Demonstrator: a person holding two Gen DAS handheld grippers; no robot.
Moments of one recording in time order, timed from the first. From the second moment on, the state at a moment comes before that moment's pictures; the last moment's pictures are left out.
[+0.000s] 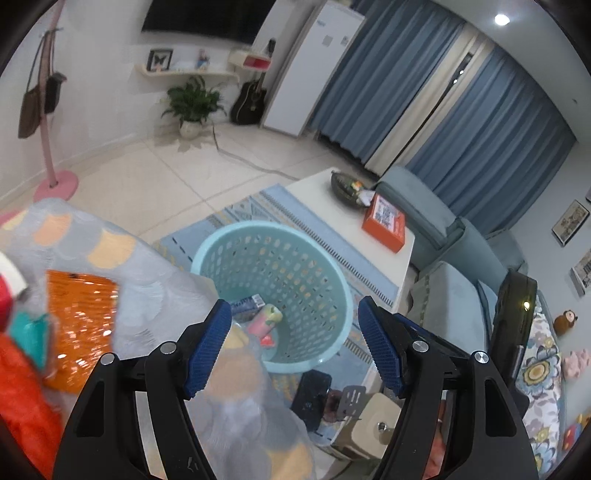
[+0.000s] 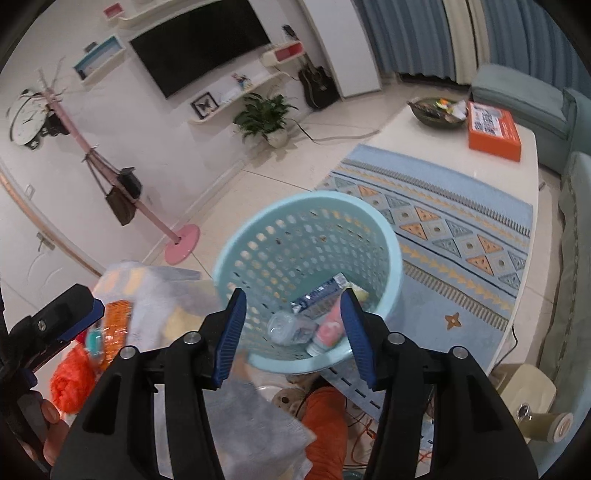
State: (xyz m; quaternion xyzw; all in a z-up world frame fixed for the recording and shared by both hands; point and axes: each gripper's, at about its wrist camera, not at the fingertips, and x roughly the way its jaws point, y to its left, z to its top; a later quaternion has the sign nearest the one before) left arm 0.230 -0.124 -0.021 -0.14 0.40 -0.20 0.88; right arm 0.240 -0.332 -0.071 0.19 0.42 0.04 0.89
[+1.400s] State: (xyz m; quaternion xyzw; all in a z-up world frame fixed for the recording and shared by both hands) left arm 0.093 0.210 -0.084 -0.17 0.42 0.02 0.89; right arm 0.198 0.000 -0.077 -0.03 0.46 0.27 0.85
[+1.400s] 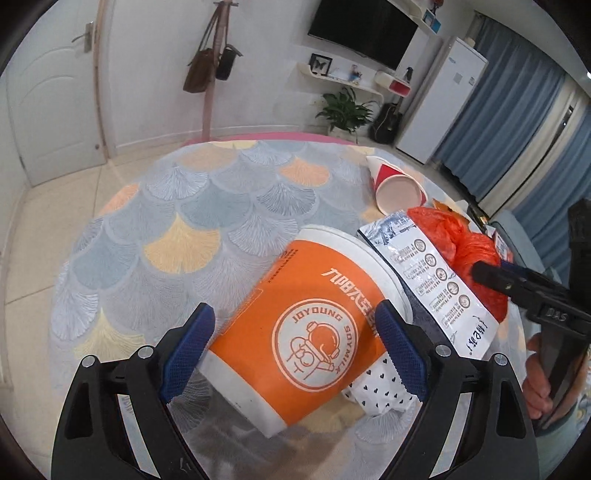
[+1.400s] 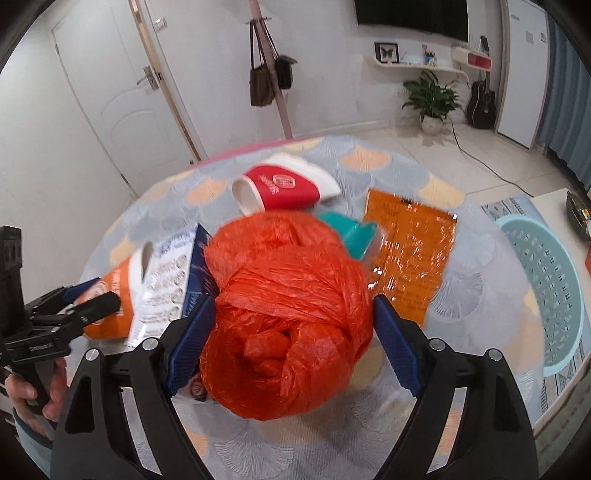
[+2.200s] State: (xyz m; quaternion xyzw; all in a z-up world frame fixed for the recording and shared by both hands) left arm 0.036 0.166 -0.069 -0.15 0.39 0.06 0.91; right arm 0.157 -0.025 -0.060 -0.08 0.38 0.25 0.89
